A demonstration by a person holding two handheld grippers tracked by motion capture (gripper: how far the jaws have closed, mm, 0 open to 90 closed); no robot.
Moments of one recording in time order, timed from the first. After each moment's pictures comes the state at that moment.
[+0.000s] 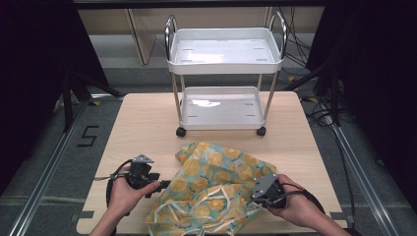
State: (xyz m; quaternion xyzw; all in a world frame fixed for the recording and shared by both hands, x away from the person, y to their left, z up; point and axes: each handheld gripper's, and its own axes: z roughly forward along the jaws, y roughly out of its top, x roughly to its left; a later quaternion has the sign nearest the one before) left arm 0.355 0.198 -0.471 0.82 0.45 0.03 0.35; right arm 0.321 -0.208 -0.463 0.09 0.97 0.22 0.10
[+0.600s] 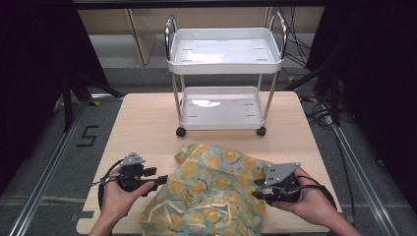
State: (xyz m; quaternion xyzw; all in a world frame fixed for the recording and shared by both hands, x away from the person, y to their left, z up) left arm 0.339 0.209 -0.447 0.78 0.45 0.09 0.42; right arm 0.318 -0.224 -0.419 0.16 0.92 0.33 0.10
